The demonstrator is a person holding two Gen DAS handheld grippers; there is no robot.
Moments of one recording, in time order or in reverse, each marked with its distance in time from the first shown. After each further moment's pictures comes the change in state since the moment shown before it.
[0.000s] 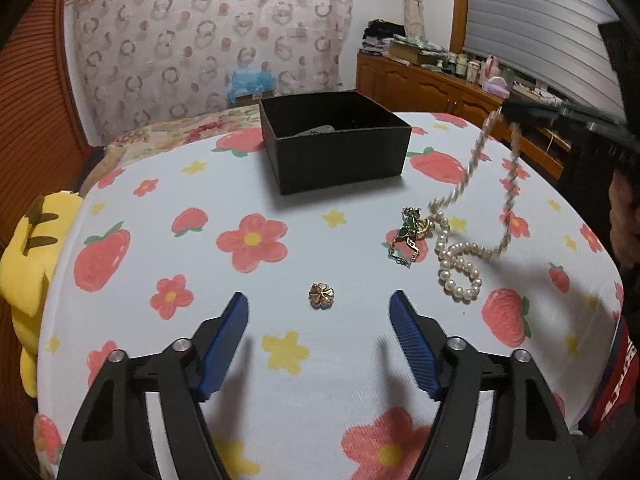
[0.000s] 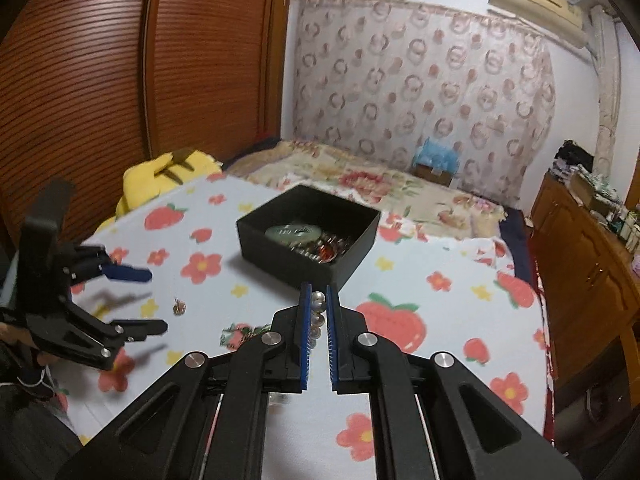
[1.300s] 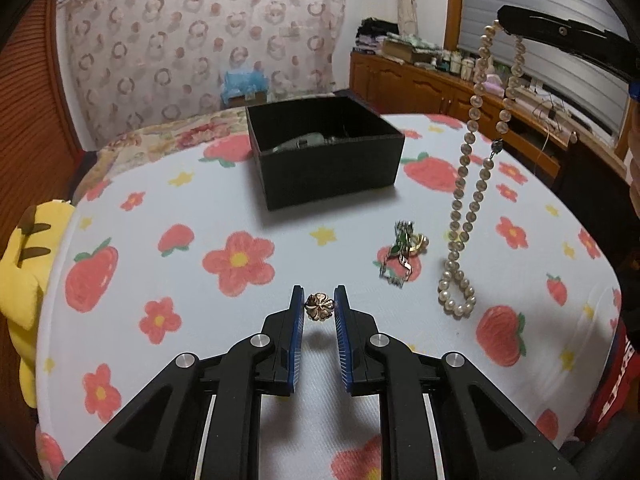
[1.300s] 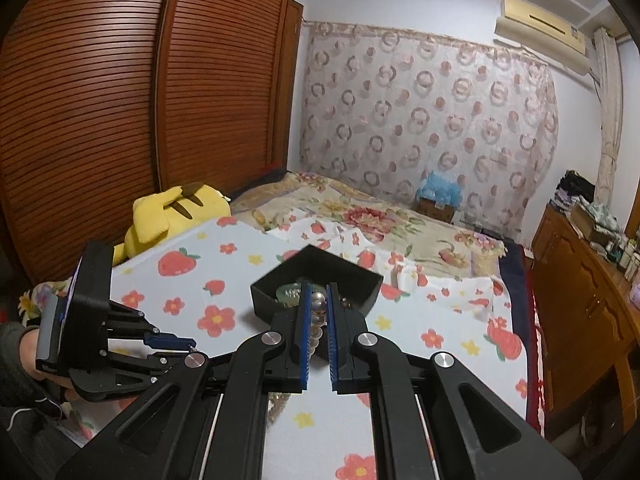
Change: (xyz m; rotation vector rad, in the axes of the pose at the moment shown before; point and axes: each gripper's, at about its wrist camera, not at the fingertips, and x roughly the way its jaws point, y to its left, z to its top) left arm 0.001 -0.005 0.016 0.009 -0.011 -0.017; right arm -0.022 0.015 0.056 -0.041 -0.090 0.012
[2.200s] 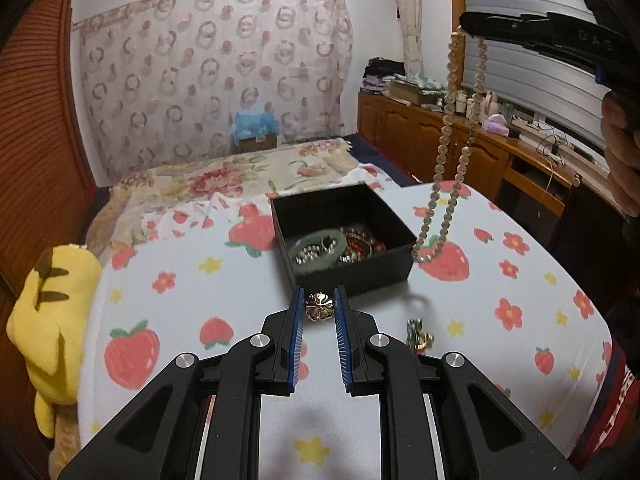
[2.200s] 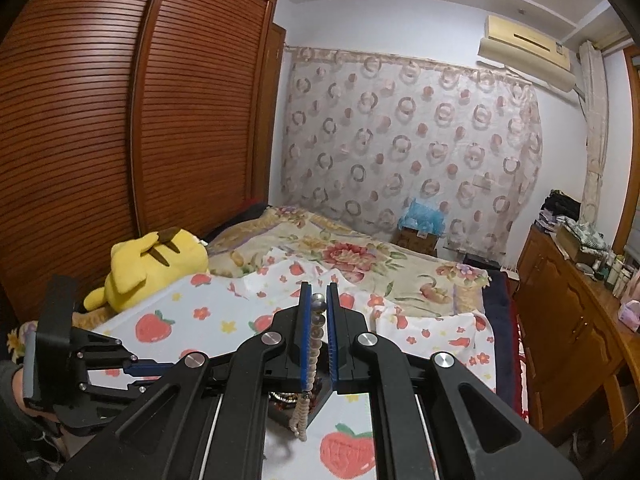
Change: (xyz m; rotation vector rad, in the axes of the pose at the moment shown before) left arm -0.028 0.015 0.062 0.001 -0.138 0.032; right arm 0.011 -0.031 0.080 0.025 -0.087 -0.062
